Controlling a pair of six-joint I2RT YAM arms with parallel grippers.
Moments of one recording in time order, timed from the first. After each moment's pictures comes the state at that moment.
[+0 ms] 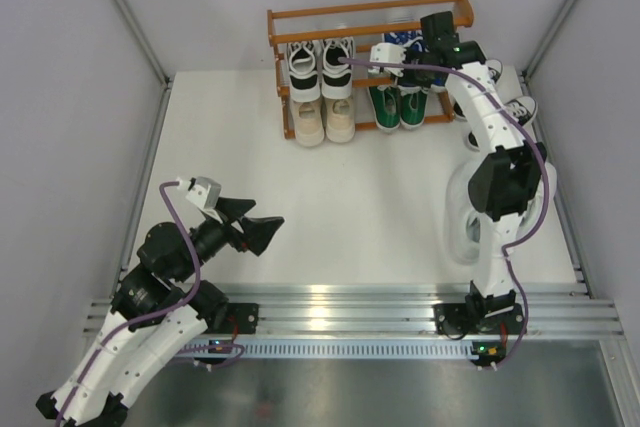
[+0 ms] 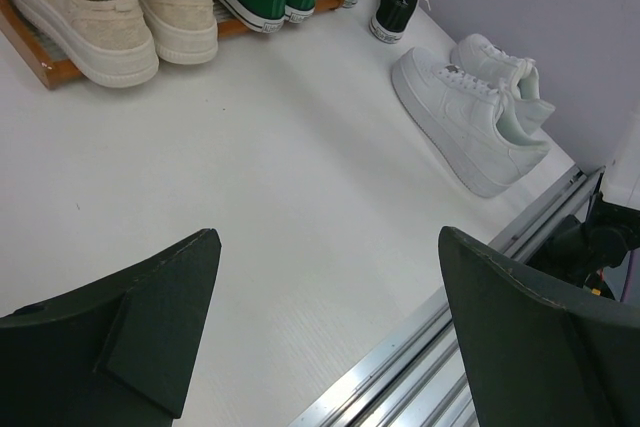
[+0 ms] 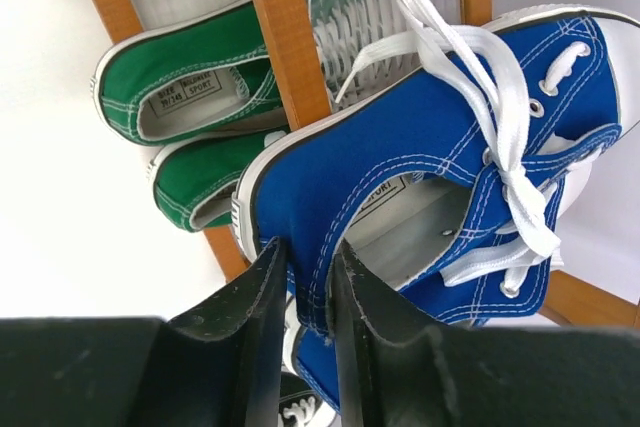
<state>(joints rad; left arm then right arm) -0.63 0.25 0.63 -0.44 0.09 -0.36 0.26 2.10 2.20 -0.90 -0.20 -1.24</state>
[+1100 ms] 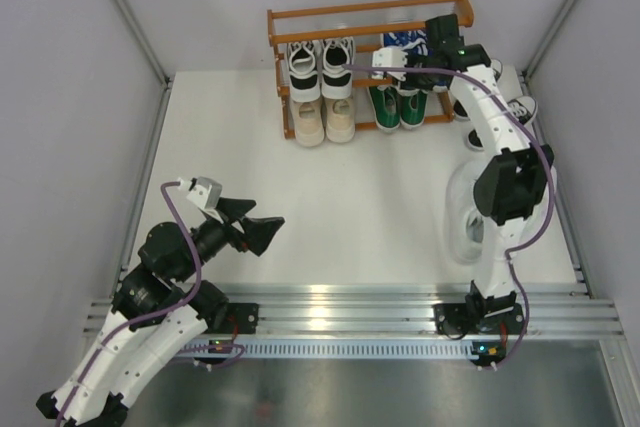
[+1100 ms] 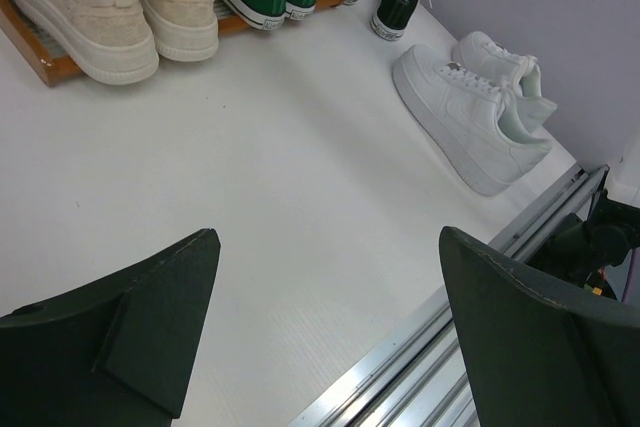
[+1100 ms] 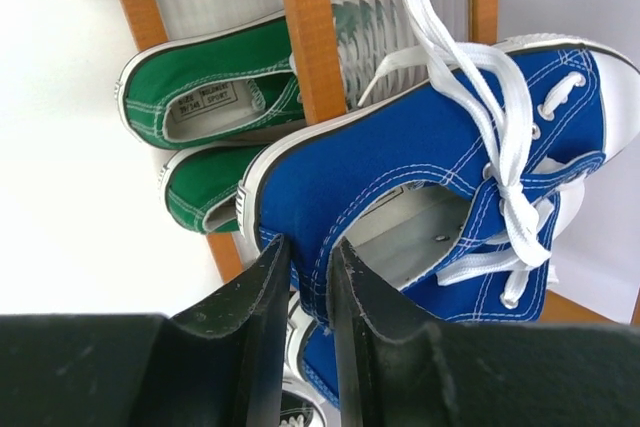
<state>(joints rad) -0.63 0.25 0.62 -0.44 0.09 -0.36 0.25 2.05 2.13 -0.88 -0.27 -1.28</state>
